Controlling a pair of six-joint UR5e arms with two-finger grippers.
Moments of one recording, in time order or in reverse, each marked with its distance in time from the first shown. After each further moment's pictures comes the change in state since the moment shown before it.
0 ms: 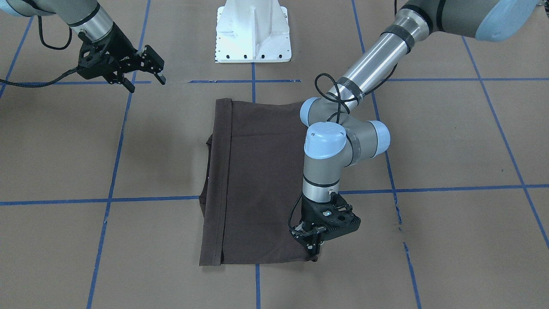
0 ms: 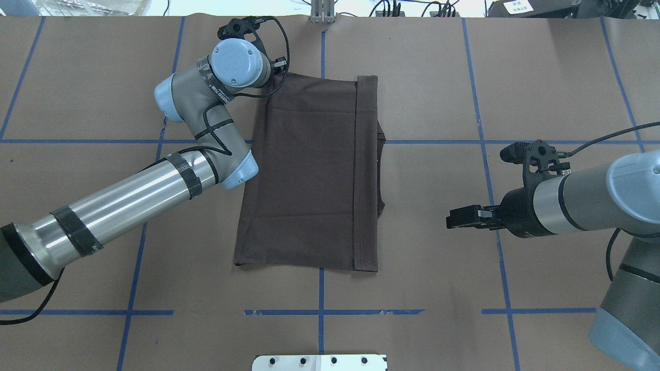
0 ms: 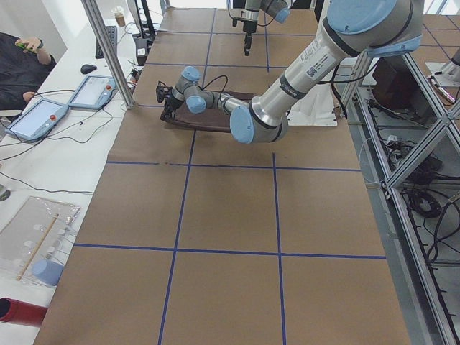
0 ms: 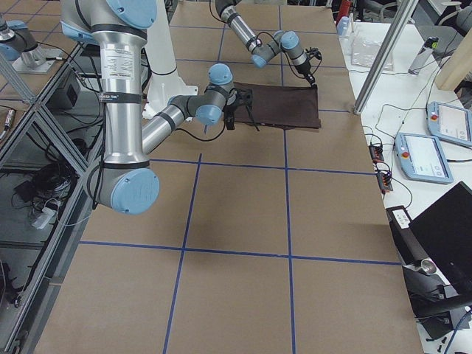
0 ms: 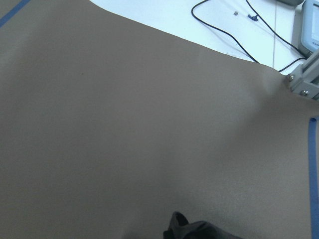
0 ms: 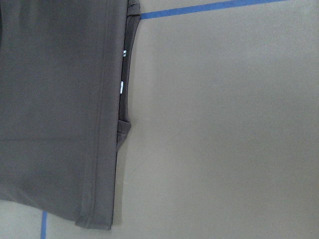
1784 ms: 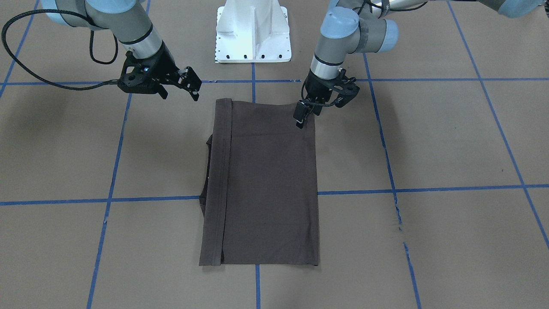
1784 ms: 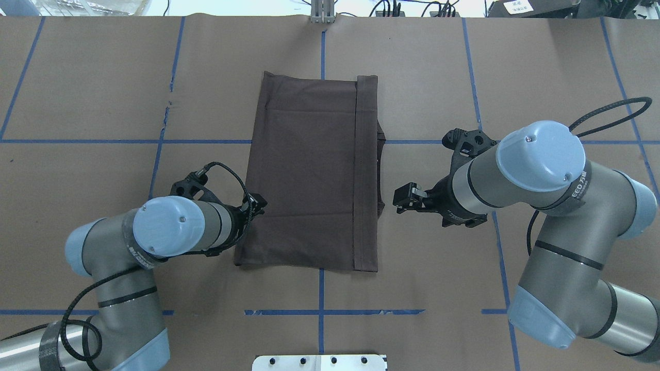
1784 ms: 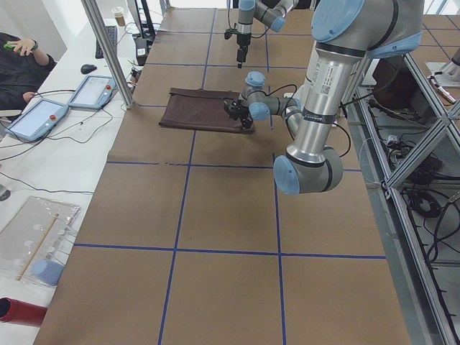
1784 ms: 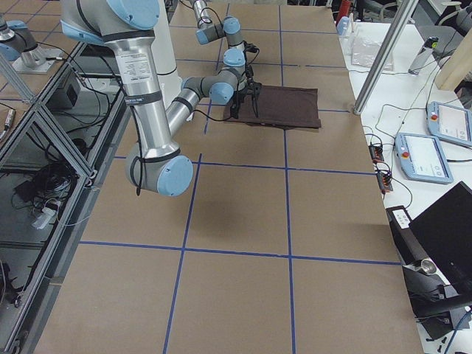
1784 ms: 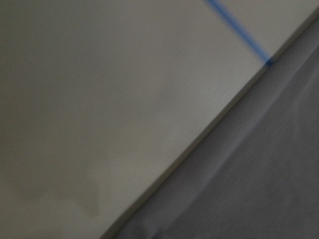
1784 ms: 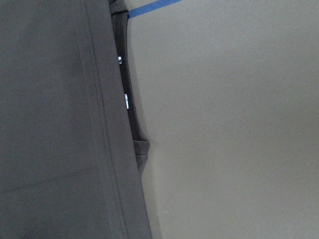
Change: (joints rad) left arm 0.374 0.573 -0.933 0.386 -0.075 -0.701; right arm -0.033 0.276 -0.094 -0.301 -0.003 0.227
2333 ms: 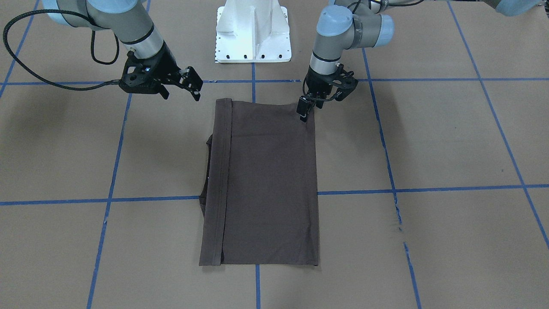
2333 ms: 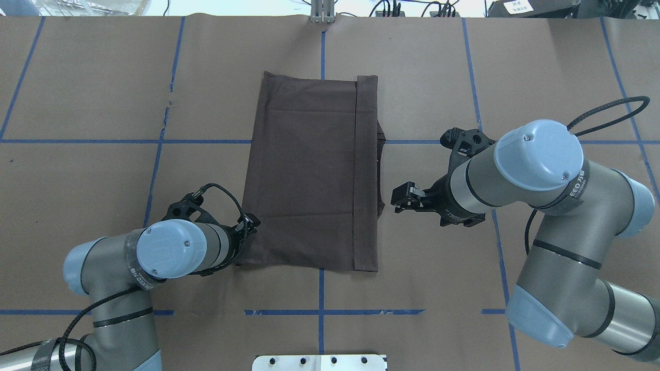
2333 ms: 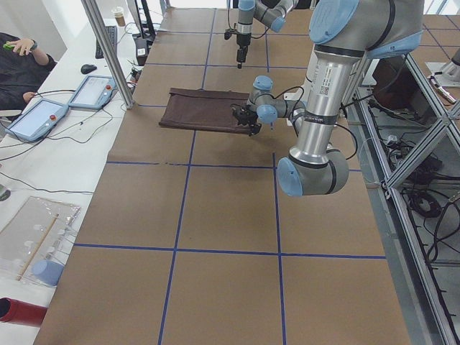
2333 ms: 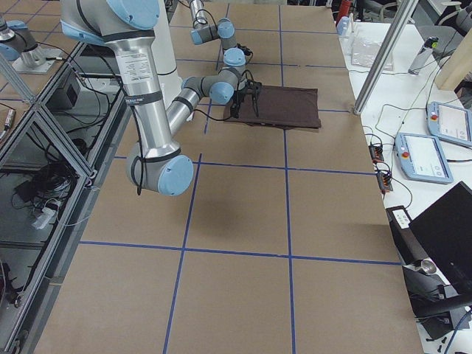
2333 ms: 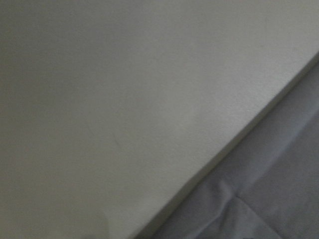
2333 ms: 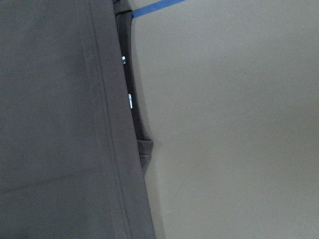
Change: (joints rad) left arm 0.035 0.033 -0.015 0.031 0.016 -0.029; right arm 0.000 0.007 -0.002 0.000 0.001 -0.001
